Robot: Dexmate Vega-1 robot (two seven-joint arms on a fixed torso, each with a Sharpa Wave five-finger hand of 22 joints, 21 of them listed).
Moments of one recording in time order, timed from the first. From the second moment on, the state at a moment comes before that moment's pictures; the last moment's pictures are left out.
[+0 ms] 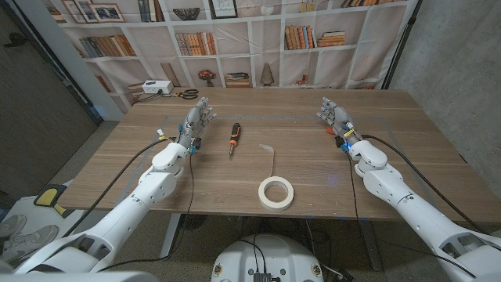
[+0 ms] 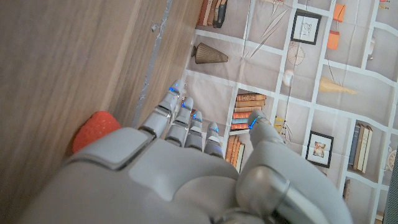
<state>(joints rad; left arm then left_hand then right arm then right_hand) 0.84 0.48 0.35 -1.28 -0.64 -0.29 -0.04 0.24 0.13 0.62 -0.15 0.19 -0.07 -0.08 0.21 0.17 0.18 0.05 0.30 0.19 0.37 0.00 0.25 0.17 0.36 0.12 0.44 0.21 -0.83 -0.51 -0.37 -1.29 0.64 0.29 0.04 0.29 0.09 0.45 -0.15 0.17 0.10 -0.04 0.19 0.18 0.22 0.09 0.24 0.20 0.30 0.00 0.29 0.19 0.48 0.05 0.35 0.19</state>
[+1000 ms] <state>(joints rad) 0.81 0.61 0.35 -1.43 -0.30 -0.09 0.00 0.37 0.13 0.62 -0.16 0.20 0.05 -0.04 0.20 0.18 0.08 0.05 0.22 0.20 0.15 0.07 0.19 0.17 0.14 0.17 0.34 0.20 -0.90 -0.51 -0.35 -1.37 0.62 0.30 0.02 0.30 0.12 0.44 -0.14 0.18 0.22 -0.03 0.20 0.18 0.20 0.08 0.21 0.20 0.15 0.09 0.22 0.20 0.25 0.12 0.24 0.18</state>
